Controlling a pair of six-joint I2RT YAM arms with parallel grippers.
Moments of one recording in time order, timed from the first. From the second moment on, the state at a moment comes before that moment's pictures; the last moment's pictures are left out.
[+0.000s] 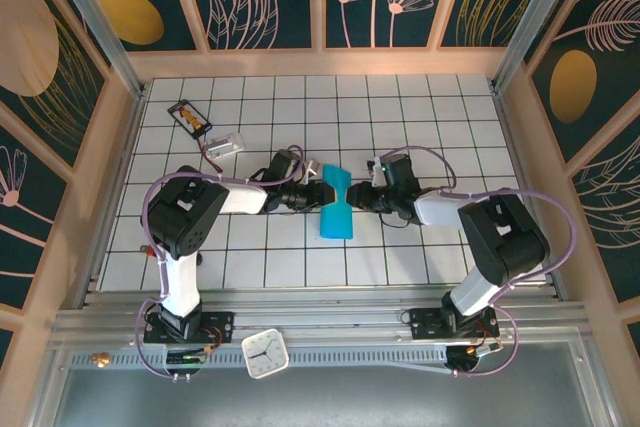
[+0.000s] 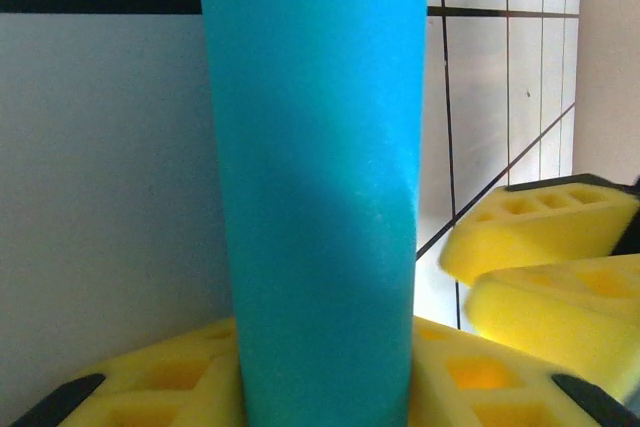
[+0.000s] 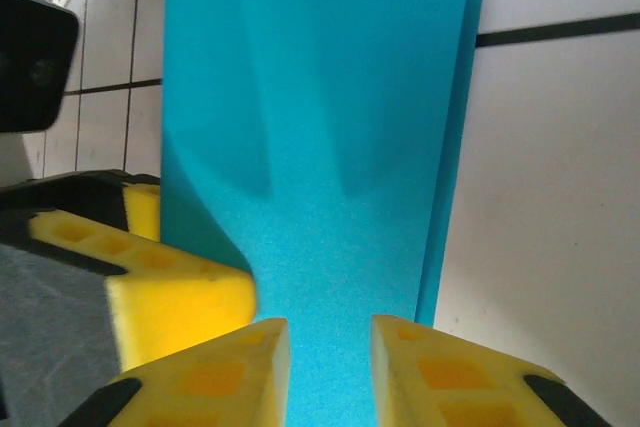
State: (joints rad) left arm -0.60 1.95 0.94 0.23 0.59 -0.82; right arm 0.47 1.63 0.67 0.17 -0.46 0.63
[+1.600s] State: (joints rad) left arm -0.63 1.86 0.87 0.20 0.32 -0.87; right arm 0.48 1.74 0.74 0.18 -0.45 0.62
